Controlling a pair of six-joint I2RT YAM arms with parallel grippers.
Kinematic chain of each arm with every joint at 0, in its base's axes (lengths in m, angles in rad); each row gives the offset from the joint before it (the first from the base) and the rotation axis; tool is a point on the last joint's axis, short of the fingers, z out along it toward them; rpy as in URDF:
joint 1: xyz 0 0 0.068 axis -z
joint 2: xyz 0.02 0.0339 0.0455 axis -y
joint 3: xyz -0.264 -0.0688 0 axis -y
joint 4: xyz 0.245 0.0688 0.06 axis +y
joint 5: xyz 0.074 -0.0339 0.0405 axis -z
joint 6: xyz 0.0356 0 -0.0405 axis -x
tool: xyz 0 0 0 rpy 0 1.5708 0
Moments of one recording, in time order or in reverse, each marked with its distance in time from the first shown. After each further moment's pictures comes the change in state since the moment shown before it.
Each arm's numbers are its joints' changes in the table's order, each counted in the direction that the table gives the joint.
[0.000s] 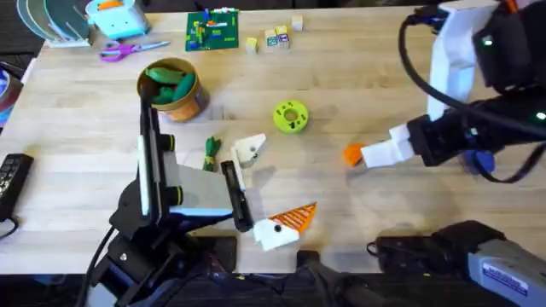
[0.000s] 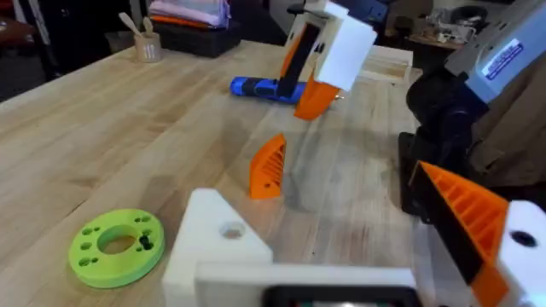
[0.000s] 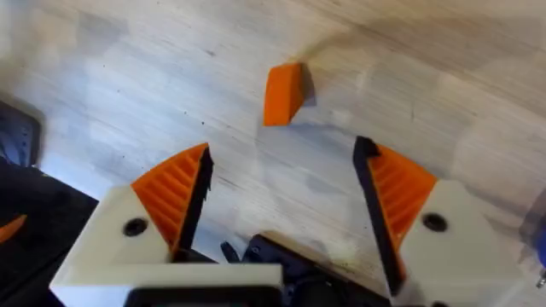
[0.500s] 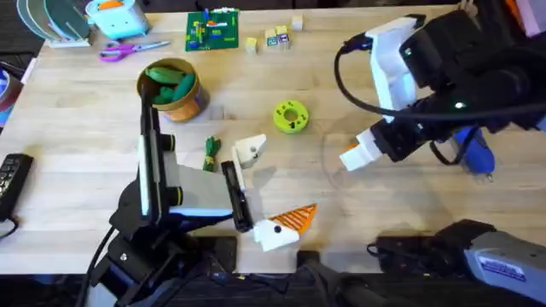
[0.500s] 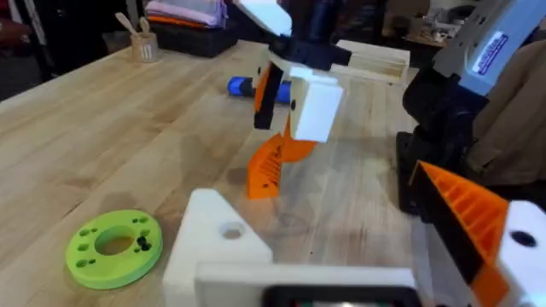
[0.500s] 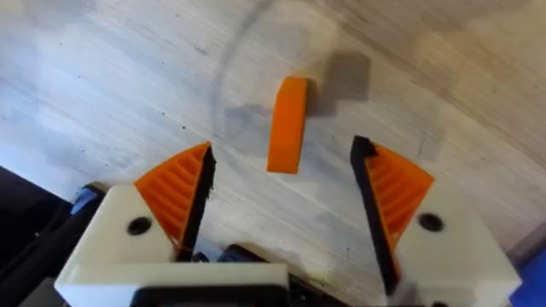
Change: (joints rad) left arm 0.000 0.000 0.000 0.000 0.008 0.000; right arm -0.131 -0.221 -0.002 -0.094 0.078 0.049
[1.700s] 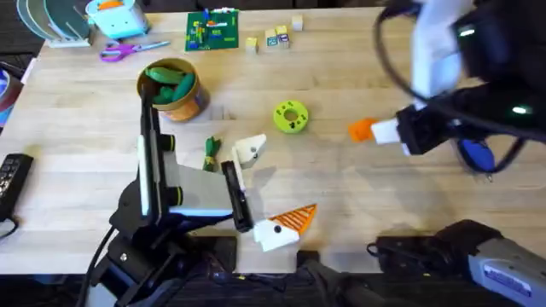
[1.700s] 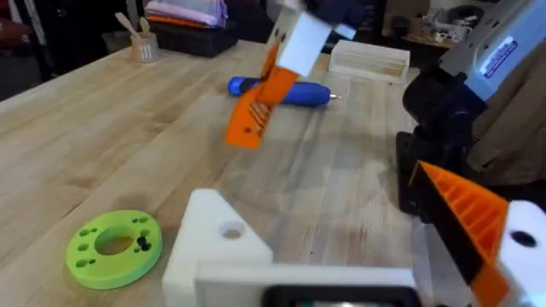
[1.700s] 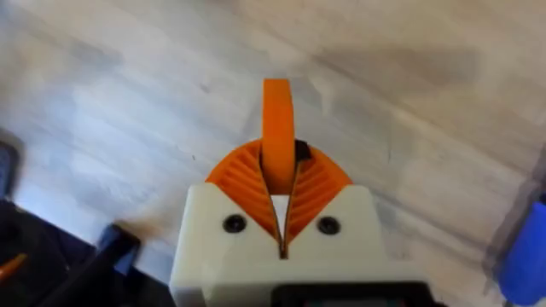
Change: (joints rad) left arm 0.000 0.000 0.000 0.000 0.000 0.000; right arm 0.020 0.184 0.033 -0.010 0.037 -0.083
